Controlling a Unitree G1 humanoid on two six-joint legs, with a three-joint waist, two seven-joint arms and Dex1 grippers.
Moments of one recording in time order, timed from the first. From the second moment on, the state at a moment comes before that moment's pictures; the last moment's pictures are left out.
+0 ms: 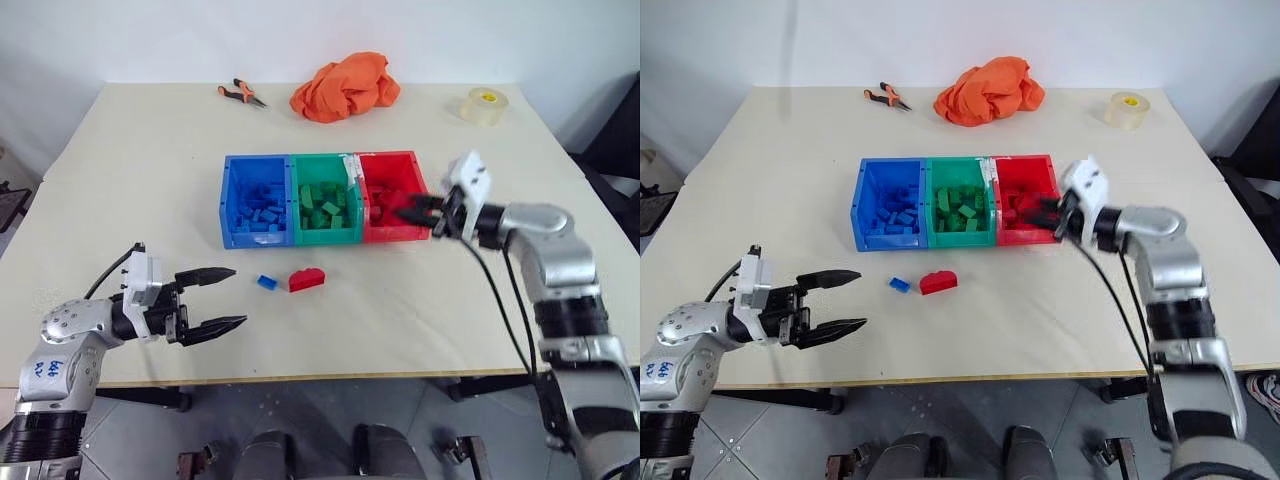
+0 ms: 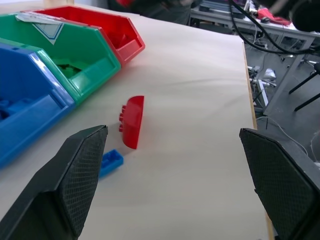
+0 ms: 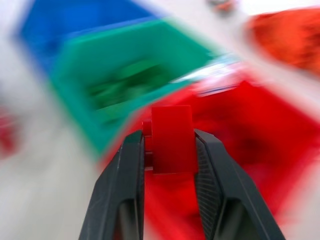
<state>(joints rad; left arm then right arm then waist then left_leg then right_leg) -0.16 0.71 0.22 -0.01 -0.60 0.21 -1.23 -0.90 -0.59 -0.01 0.50 0.19 0.26 0.96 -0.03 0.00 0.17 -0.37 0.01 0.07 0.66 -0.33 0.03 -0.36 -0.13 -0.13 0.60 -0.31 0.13</state>
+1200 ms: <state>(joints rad) -0.22 0.75 0.26 0.25 -0.57 0.03 -1.40 -0.28 -0.96 -0.16 0.04 0.35 0.34 1.25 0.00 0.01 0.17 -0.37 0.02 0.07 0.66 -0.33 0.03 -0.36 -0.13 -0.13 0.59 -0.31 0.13</state>
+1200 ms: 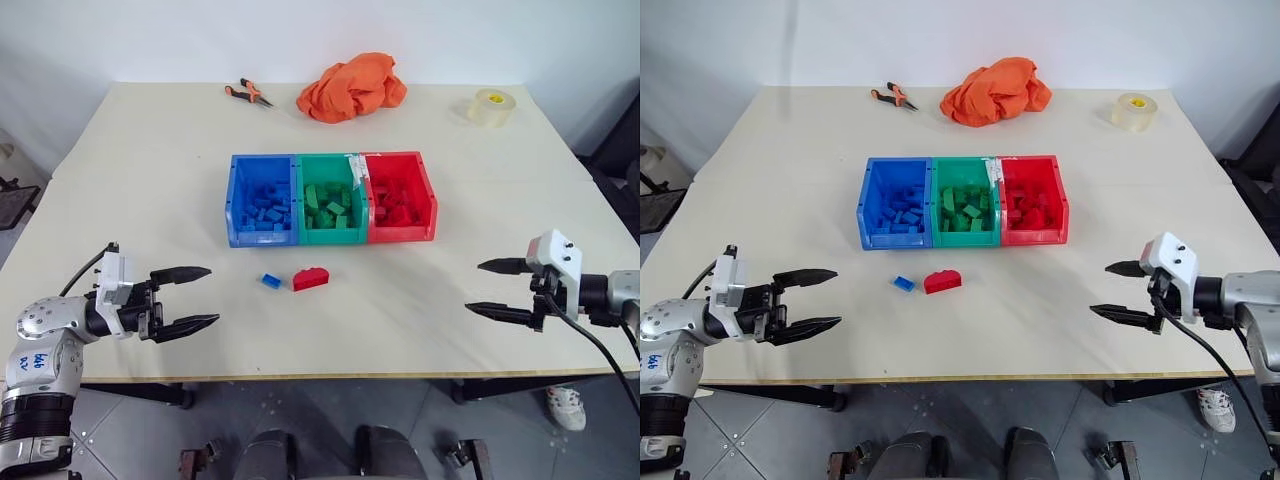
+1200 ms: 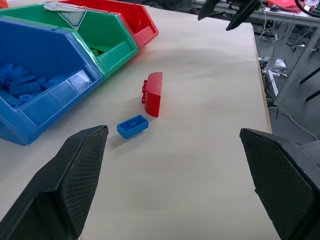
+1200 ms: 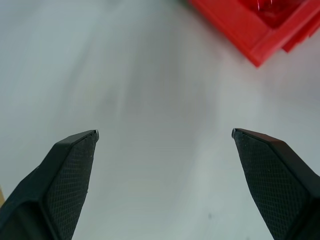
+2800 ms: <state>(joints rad) -0.08 0.69 0.31 0.00 -0.62 0.07 -1.27 -0.76 -0.32 0.16 0.40 0.17 0.11 1.12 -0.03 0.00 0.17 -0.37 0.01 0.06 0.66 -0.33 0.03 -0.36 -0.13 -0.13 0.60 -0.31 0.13</state>
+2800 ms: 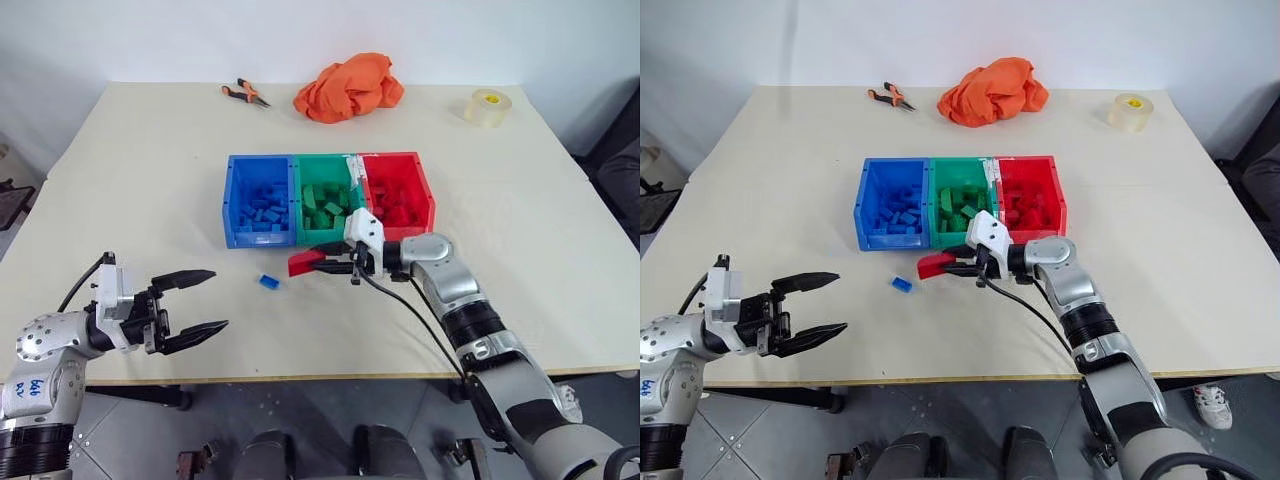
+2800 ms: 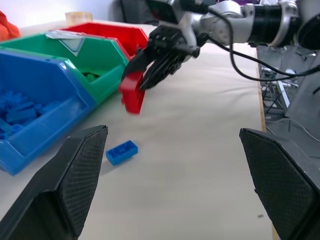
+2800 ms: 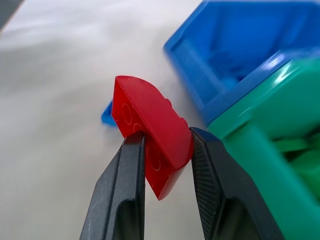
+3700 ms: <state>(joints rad) -0.19 0.68 0.21 0.06 -0.54 0.19 -1.15 -1.03 -0.50 0.02 0.83 0.08 -0.04 0.98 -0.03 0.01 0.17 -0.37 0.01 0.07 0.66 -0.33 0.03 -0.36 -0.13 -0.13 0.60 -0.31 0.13</state>
